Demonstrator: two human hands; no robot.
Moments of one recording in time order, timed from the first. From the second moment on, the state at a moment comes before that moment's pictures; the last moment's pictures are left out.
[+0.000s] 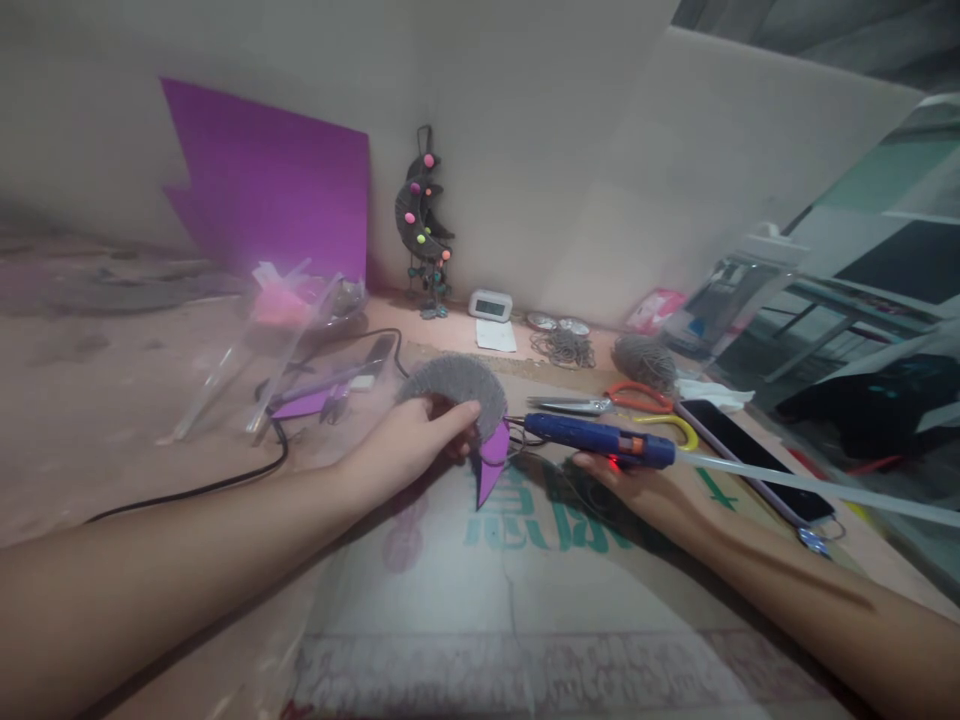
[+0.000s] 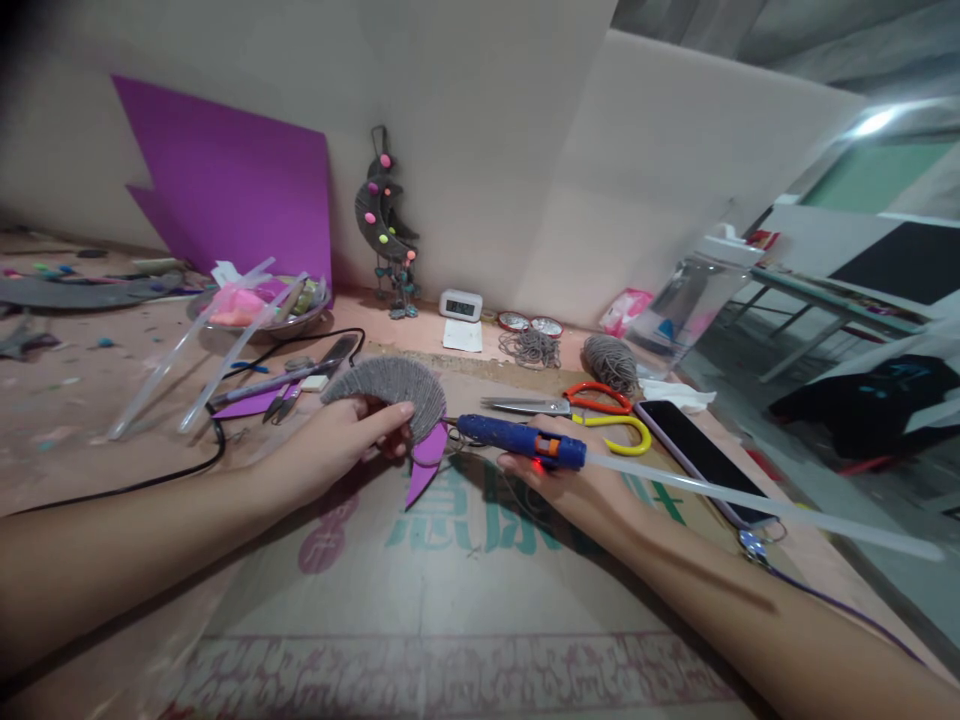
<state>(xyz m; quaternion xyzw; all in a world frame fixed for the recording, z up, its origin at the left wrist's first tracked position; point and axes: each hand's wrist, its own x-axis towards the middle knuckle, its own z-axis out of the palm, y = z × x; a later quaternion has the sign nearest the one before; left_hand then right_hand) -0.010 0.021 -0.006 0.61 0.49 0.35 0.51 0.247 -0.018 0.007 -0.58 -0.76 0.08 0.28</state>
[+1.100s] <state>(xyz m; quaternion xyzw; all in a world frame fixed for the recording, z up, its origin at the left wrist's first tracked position) -0.008 0.019 -0.005 0.62 0.48 0.36 0.51 0.252 -0.013 0.029 -0.56 -0.71 0.13 0.40</state>
